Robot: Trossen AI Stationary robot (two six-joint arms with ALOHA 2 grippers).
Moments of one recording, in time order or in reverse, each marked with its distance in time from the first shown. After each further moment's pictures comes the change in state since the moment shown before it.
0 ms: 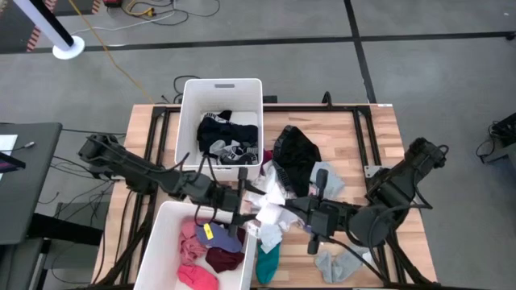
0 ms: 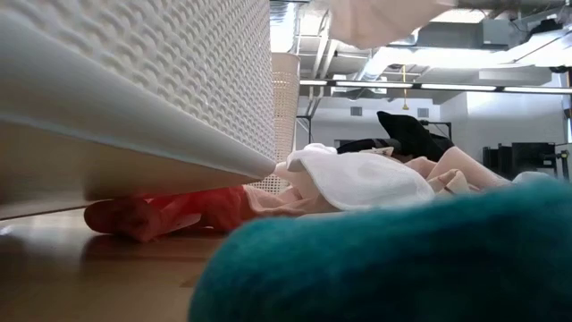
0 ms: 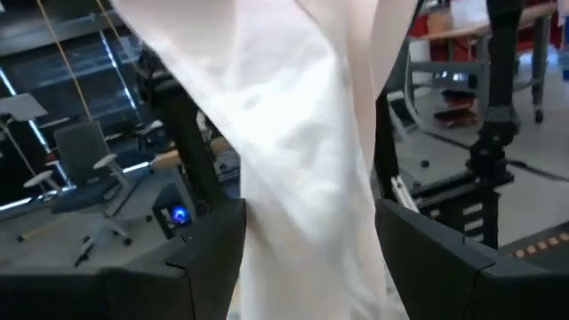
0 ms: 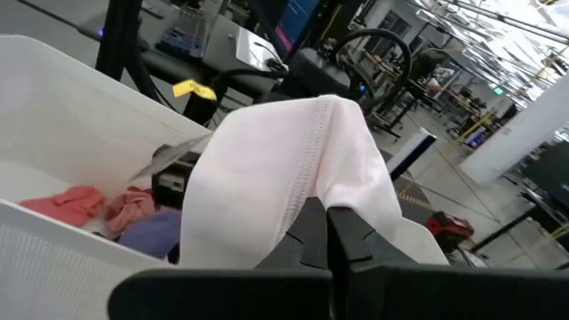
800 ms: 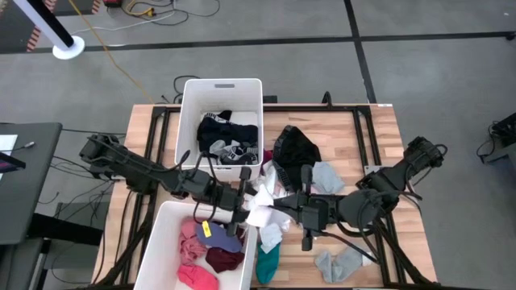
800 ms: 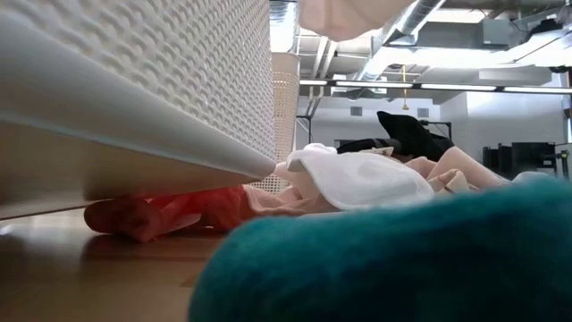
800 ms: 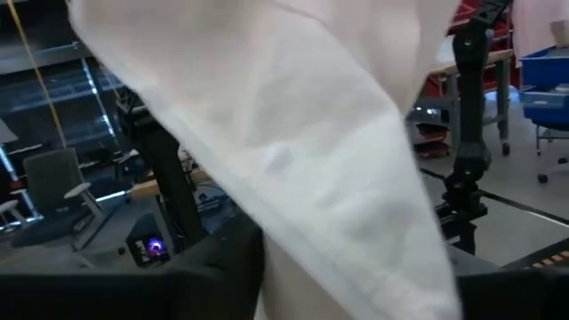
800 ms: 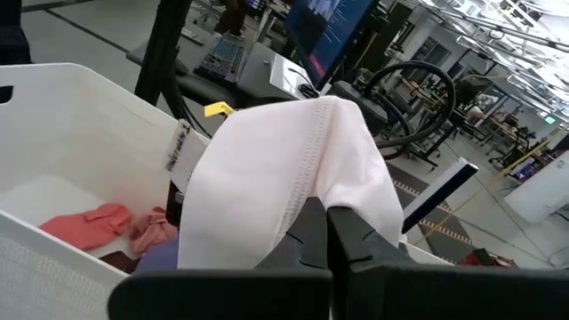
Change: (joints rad) left arm 0.025 0.010 0.000 0.084 0.104 -0.016; right arm -0.084 0.005 0.000 0.081 -0.218 -0.078
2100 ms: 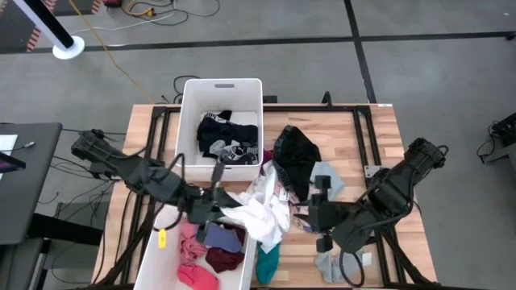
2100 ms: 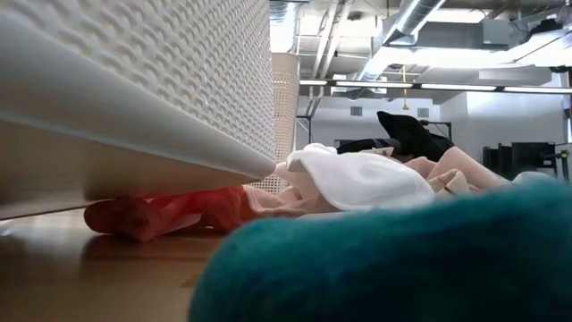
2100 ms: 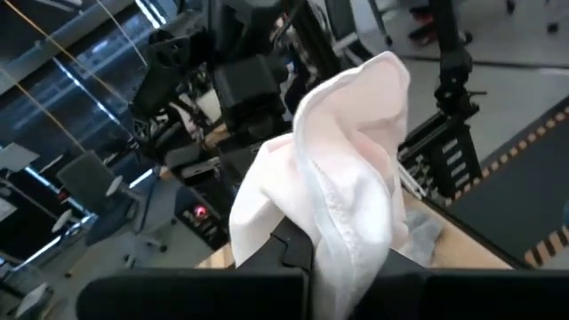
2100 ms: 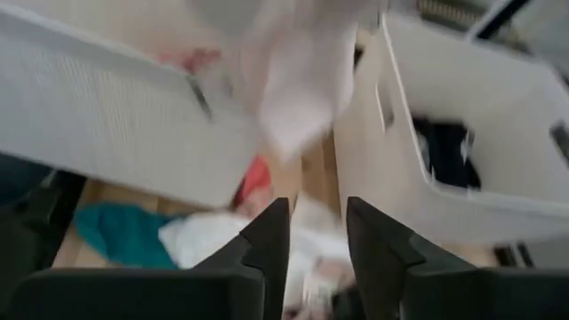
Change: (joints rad) left arm -0.175 -0.121 0.430 -0.823 -0.223 0.259; right arm 0.087 0.000 -0.001 -0.655 0.008 0.681
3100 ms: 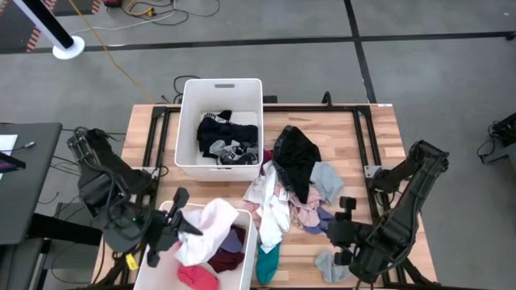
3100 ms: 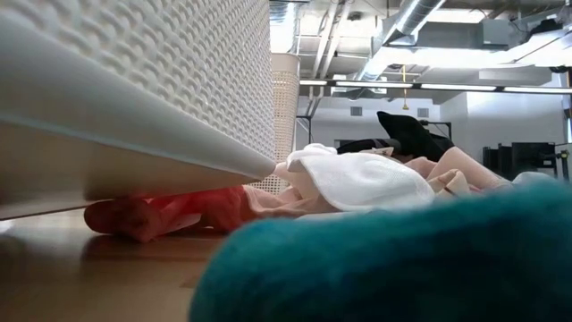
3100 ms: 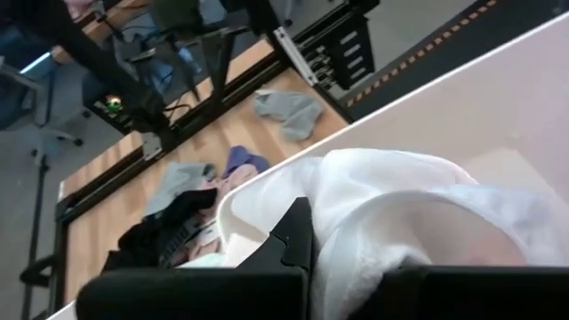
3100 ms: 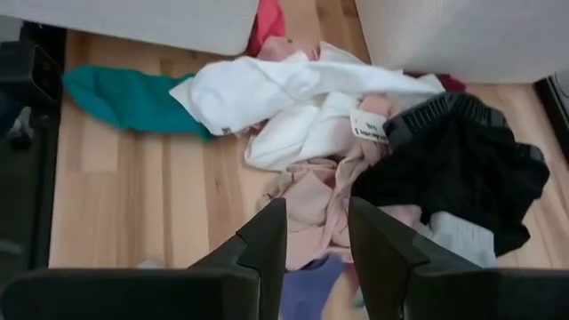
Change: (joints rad) left arm -0.355 0.002 0.170 -0.663 -0.230 -0.452; right arm 0.225 0.000 -0.281 -0.236 -0.004 0.610
